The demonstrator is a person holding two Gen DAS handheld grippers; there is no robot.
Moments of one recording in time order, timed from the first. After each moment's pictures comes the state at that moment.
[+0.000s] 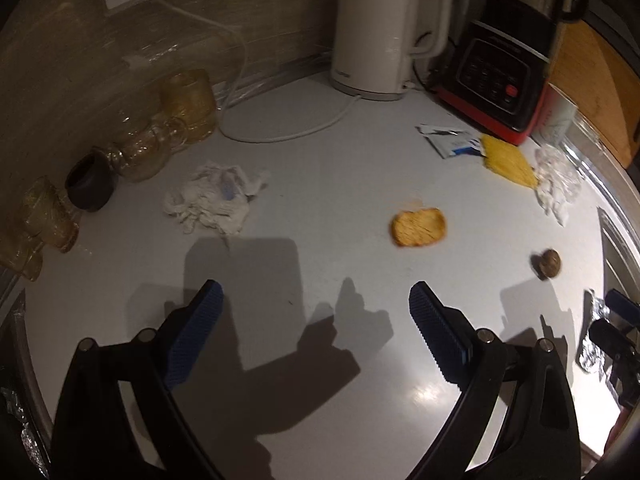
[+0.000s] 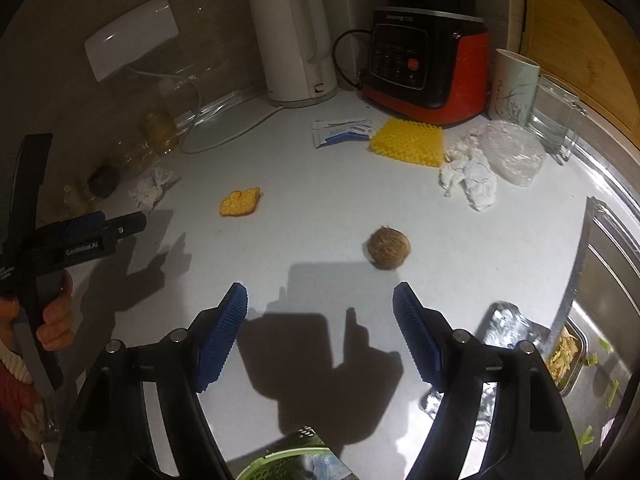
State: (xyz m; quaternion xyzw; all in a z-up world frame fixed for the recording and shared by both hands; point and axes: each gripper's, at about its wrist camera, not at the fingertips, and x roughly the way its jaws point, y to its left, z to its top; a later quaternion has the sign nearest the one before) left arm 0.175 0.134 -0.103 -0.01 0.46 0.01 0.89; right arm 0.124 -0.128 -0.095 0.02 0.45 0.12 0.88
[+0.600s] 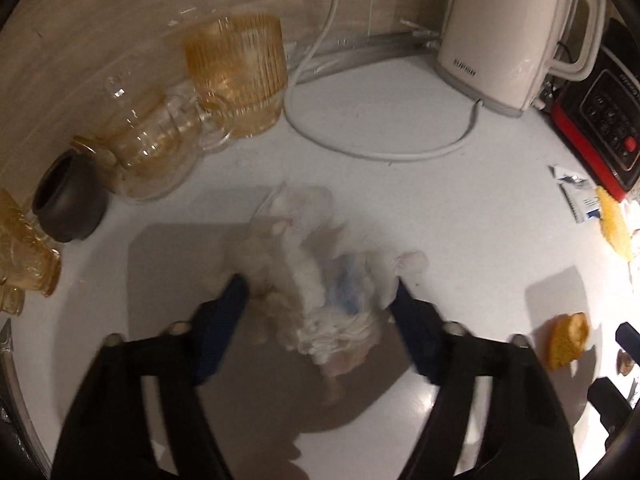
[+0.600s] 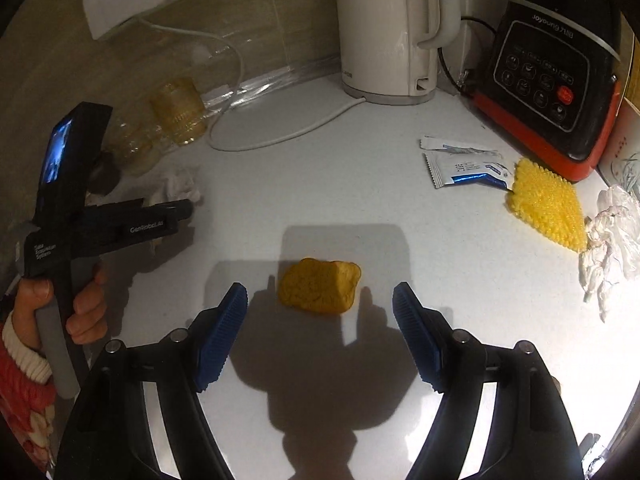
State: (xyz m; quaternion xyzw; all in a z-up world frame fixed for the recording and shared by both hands) left arm 0.282 0.198 -0.164 -0.03 0.50 0.08 0.86; right arm 0.243 -0.011 -0.137 -0.02 0.48 0.18 0.86
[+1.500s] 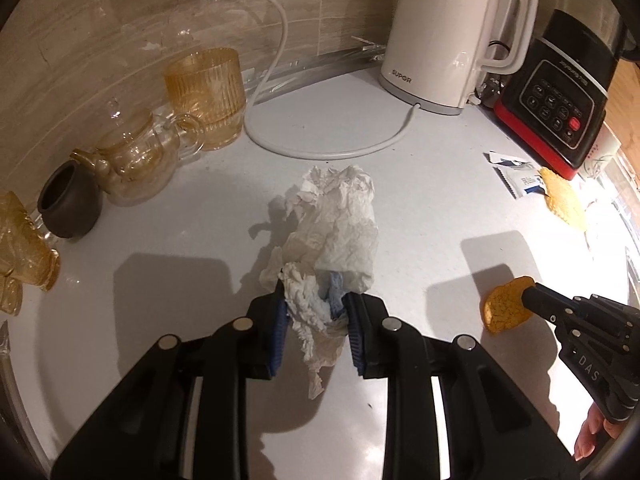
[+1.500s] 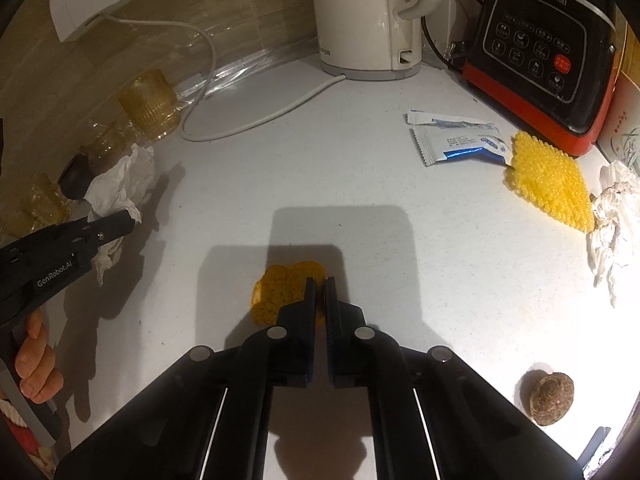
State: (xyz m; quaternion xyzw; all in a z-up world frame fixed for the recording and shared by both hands) left arm 0.236 0.174 -0.130 -0.03 0.48 0.02 0.88; right arm 0.250 -0.017 -0.153 0.00 0.50 0.16 0.85
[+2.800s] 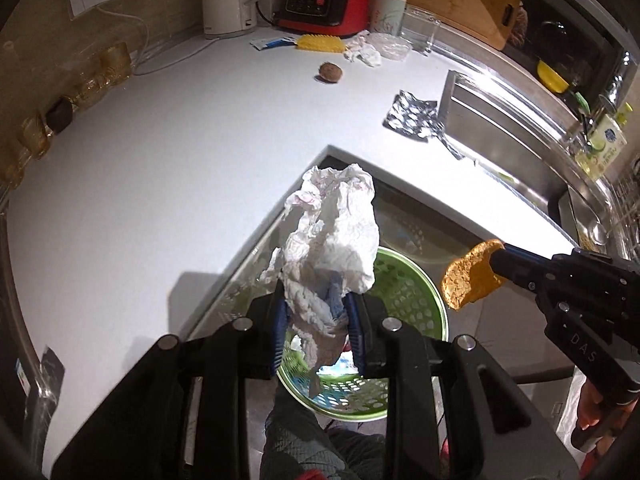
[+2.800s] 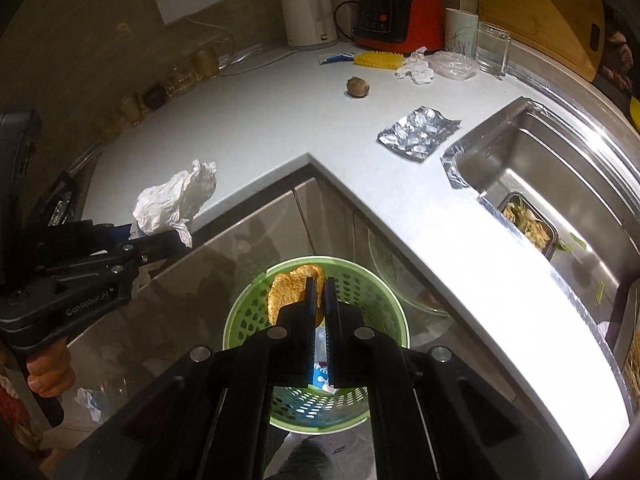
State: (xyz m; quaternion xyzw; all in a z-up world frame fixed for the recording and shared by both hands) left arm -0.128 -0.024 -0.104 0.03 0.50 -0.13 0.85; right arm -0.147 -0.204 -0.098 0.01 0.48 0.13 0.87
